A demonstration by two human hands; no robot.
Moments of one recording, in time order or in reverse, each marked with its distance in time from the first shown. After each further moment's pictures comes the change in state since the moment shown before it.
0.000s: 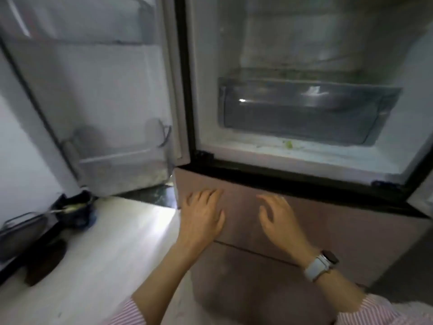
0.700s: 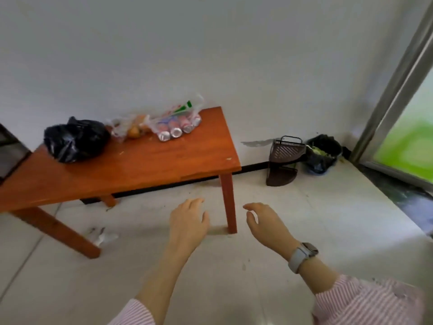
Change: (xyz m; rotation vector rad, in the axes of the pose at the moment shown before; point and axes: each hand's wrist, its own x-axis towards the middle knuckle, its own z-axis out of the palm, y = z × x) left_hand -0.481 -0.321 -0.364 0.472 -0.074 -1.386; right_hand -0.205 -0.512 0.419 0.275 -0.971 -0.761
